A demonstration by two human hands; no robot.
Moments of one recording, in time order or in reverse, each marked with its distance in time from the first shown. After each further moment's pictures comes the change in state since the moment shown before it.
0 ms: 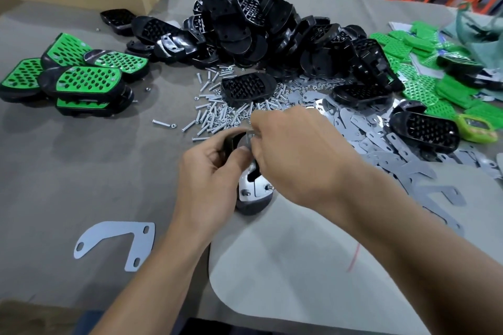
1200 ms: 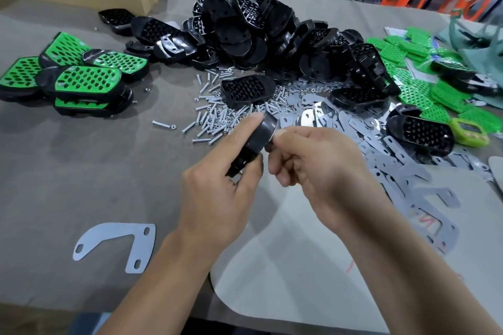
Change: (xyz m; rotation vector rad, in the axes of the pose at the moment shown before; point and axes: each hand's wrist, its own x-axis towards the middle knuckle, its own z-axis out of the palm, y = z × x) left_hand -0.014 -0.006 0.001 0.426 0.107 0.461; right_hand -0.023 0.009 0.020 1.463 0.068 0.551
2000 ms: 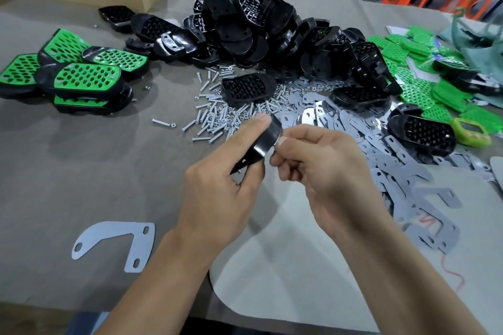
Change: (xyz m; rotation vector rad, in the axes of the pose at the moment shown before) left_hand 0.002 0.002 -0.001 0.005 -0.048 0.066; right_hand -0.003 0.009 -0.002 0.075 0.068 -0.079
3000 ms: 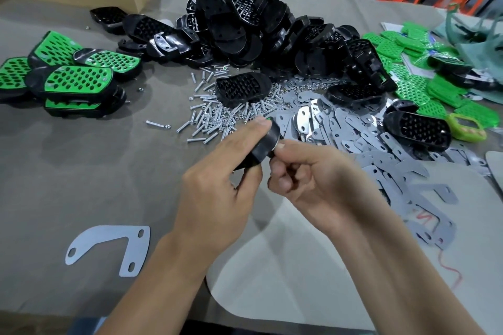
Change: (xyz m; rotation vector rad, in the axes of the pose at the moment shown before) left_hand 0.000 0.005 -0.001 0.043 -0.055 0.095; right_hand 0.003 0.006 -0.007 0.311 -0.101 0.266
